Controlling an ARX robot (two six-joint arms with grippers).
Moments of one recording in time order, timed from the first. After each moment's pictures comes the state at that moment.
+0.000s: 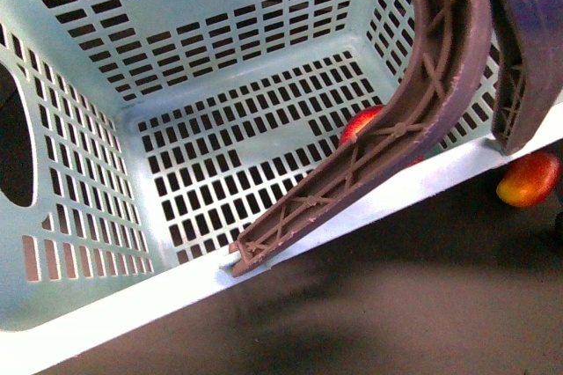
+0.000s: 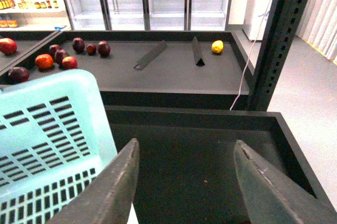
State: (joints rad) left arm -0.63 1.45 0.91 0.19 0.15 -1.00; right arm 0.19 1.01 0.39 0.62 0.18 0.01
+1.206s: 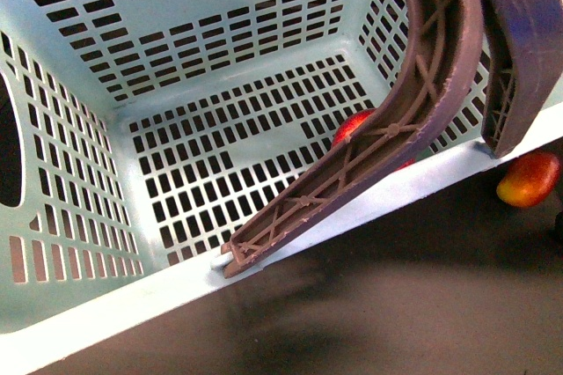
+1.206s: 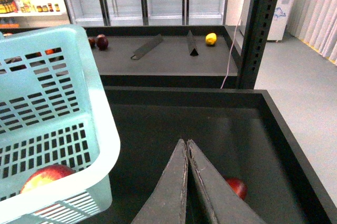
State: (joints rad) left arm -0.63 1.45 0.91 0.19 0.15 -0.99; right arm 0.00 0.42 0.02 0.41 0.00 0.00
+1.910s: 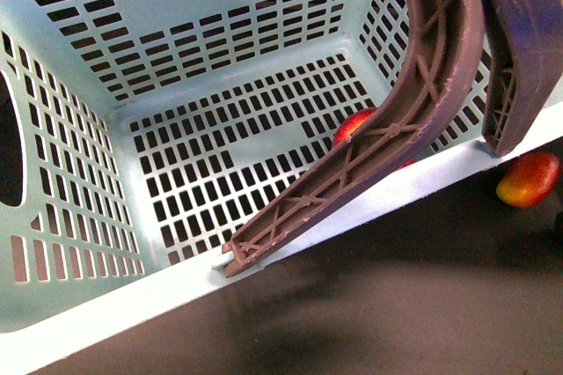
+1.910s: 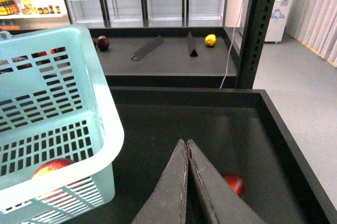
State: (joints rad) left arm -0.63 1.45 0.91 0.19 0.15 -0.99; right arm 0.00 0.17 0.02 0.17 0.00 0.00
